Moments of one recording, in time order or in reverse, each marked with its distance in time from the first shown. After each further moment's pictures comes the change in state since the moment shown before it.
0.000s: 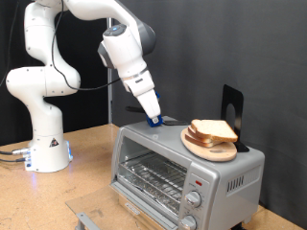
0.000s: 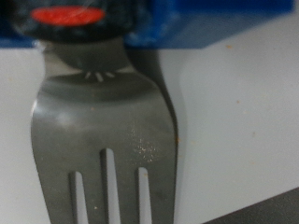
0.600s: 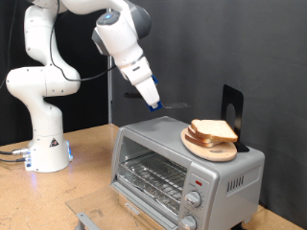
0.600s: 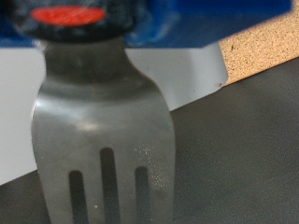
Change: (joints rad) arm 0.007 -0.116 -0.110 0.042 0.029 -0.268 -0.008
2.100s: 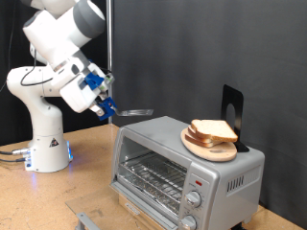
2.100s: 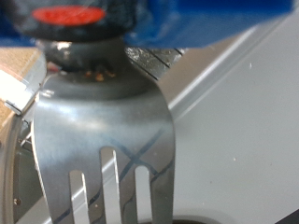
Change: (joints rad) arm -0.201 -0.071 -0.280 -0.135 0.012 0.073 -0.067
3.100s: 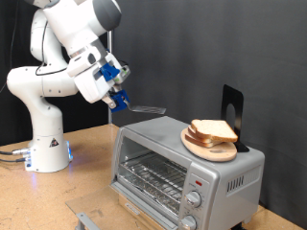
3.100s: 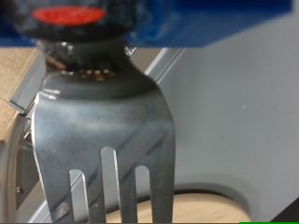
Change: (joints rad) arm -0.014 0.068 0.162 0.145 -0.102 0.037 0.302
